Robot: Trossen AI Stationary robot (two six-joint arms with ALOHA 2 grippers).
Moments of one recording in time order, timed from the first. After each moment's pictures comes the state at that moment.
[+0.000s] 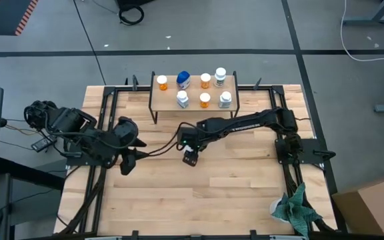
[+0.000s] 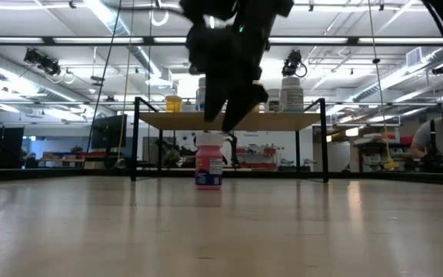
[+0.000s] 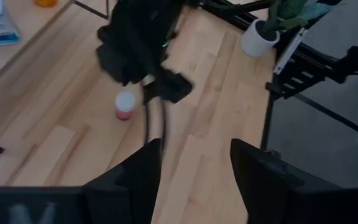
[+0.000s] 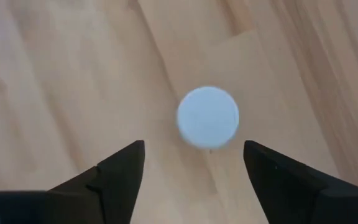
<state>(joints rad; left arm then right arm) -0.48 1.27 1.70 -1.23 -0.38 -0.82 0.04 2.04 1.71 -0.87 -0.02 0.48</state>
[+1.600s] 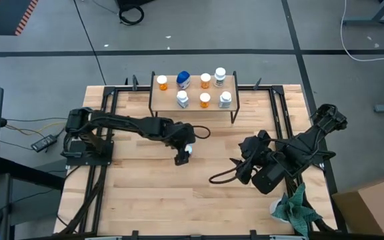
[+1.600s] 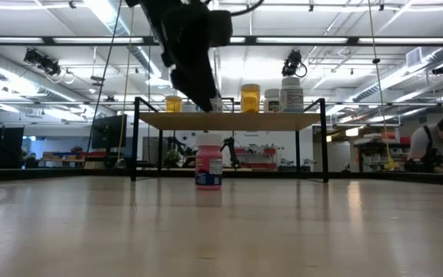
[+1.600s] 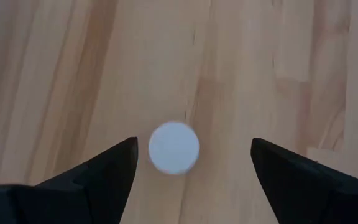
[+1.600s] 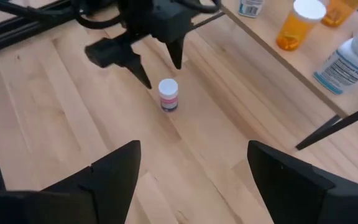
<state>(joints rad) -0.03 1.72 1.33 -0.64 -0.02 -0.19 0.67 1.53 1.71 -1.42 0.74 1.15</state>
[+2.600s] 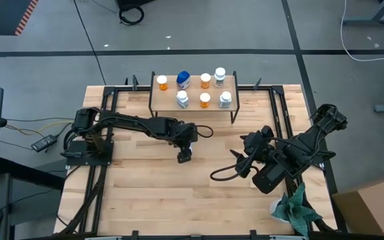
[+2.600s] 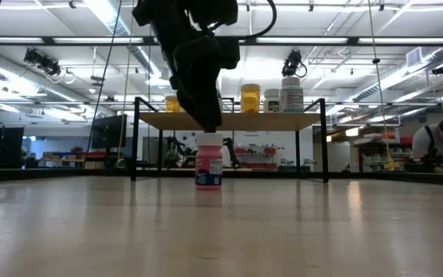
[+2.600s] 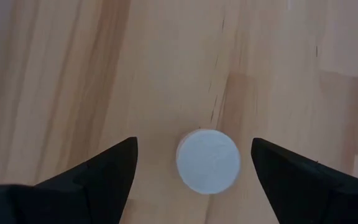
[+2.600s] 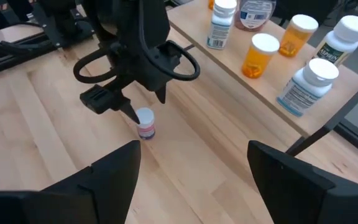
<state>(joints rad) 0.01 1.81 1.33 -0.61 -0.05 -0.15 0.67 1.53 1.71 -1.49 0.89 1.22</state>
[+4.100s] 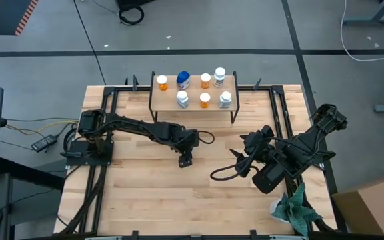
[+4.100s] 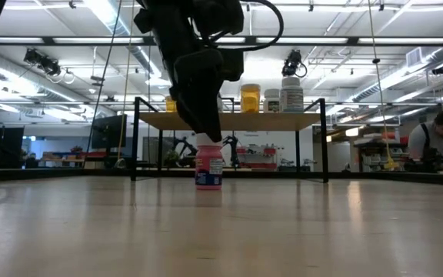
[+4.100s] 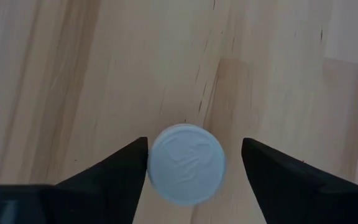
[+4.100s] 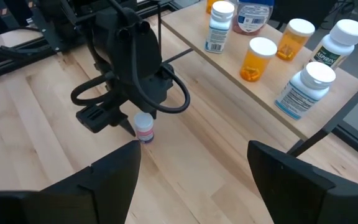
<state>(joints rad) -0.02 1.87 1.33 -0.59 -0.05 -0.20 0.67 1.53 1.71 -1.49 0.91 1.22</state>
